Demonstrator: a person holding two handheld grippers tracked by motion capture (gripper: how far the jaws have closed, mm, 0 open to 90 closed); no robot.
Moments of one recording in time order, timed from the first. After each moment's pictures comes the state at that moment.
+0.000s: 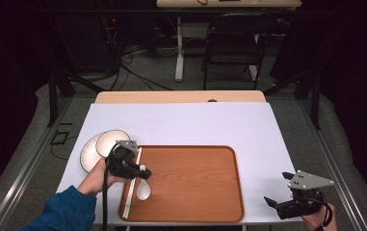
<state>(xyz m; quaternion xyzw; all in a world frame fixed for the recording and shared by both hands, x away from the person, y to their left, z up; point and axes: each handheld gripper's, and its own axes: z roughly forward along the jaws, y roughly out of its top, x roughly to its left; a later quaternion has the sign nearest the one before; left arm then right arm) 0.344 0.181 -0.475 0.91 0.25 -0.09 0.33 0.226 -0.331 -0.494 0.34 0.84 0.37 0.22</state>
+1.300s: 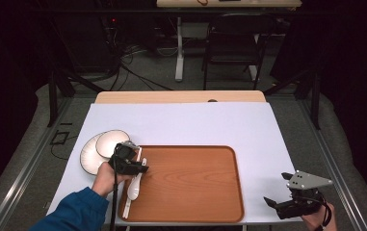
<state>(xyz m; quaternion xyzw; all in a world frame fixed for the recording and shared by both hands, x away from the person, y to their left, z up) 0.362 0.185 -0.521 0.88 0.38 0.00 0.29 0.227 -0.330 -0.495 0.34 0.84 0.36 0.21</state>
